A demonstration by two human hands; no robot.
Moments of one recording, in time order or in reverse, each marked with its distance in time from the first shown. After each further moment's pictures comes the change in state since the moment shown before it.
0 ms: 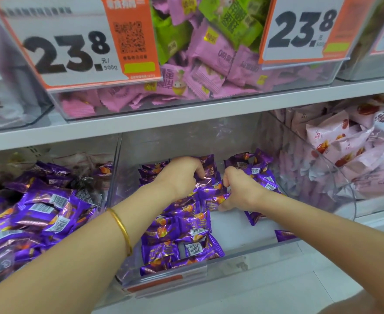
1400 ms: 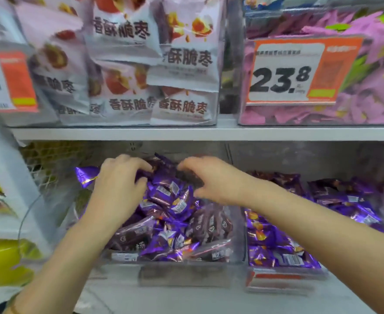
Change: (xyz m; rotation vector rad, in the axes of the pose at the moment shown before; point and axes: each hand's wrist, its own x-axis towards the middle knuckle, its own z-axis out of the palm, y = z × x) left_hand -0.200 -0.164 -0.106 0.136 0.566 -0.414; right_hand -0.005 -0.244 0.047 -0.282 0.005 -0.760
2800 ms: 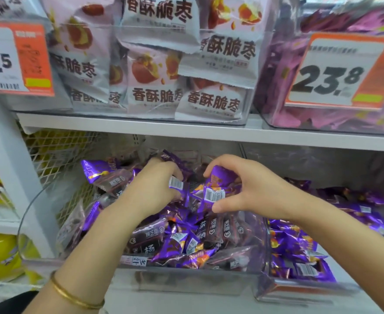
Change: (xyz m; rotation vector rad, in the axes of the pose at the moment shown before) left_hand 0.020 0.002 0.023 -0.143 -0.296 0.074; right_hand -0.032 -0.011 -0.017 0.416 0.087 0.131
